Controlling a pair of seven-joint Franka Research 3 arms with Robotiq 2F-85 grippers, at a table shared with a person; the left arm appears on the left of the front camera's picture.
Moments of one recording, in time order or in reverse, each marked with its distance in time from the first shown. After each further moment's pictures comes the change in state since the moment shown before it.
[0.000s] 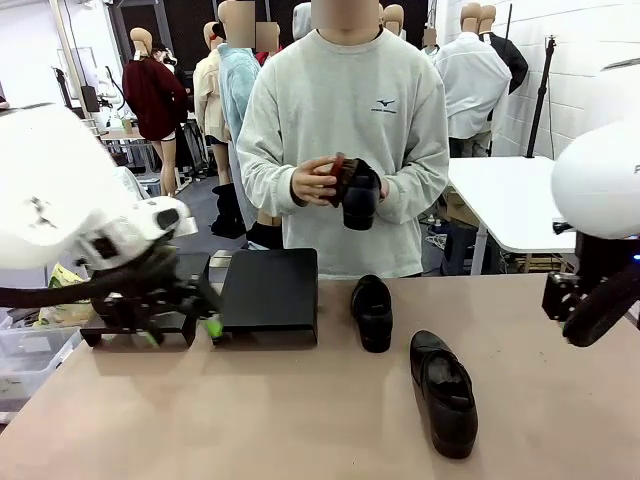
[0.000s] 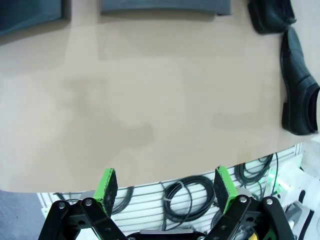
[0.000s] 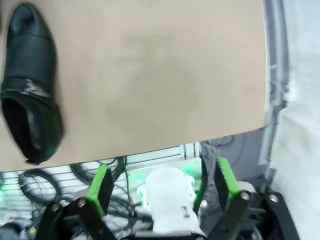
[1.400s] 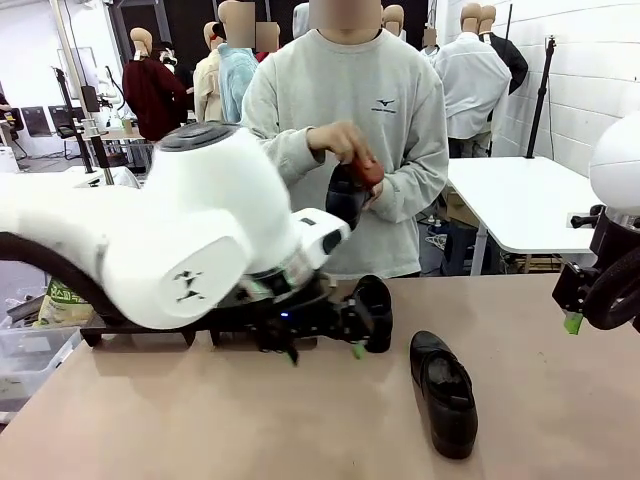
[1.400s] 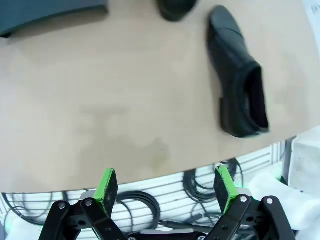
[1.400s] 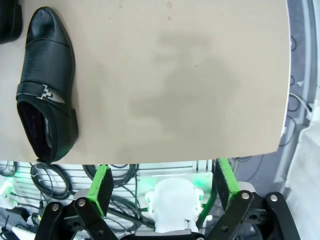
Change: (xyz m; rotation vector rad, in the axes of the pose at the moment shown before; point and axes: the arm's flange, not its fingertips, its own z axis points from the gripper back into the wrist) left arm -0.051 -0.192 -0.038 -0.033 -0.092 -0.065; right arm 0.019 -0.029 -0.010 0.157 -0.017 0.049
